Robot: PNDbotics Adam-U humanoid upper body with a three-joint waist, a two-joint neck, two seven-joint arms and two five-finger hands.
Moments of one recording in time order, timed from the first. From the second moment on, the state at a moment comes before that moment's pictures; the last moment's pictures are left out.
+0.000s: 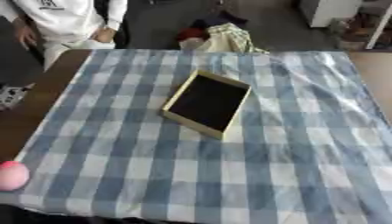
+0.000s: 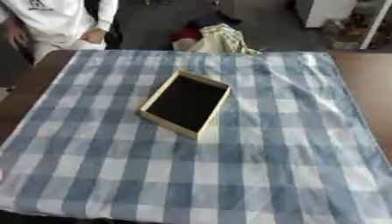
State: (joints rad) left arm -0.06 0.80 0.09 -1.63 -0.61 -0.41 -0.58; right arm 0.02 -0.50 -0.39 -1.98 0.31 -0.27 -0.10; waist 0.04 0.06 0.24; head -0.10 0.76
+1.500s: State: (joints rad) left arm -0.11 0.75 0.10 -1.37 -0.73 -0.41 -0.45; right arm 0.01 -0.48 -0.39 -1.98 0.30 -0.27 -0.08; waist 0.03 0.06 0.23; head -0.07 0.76
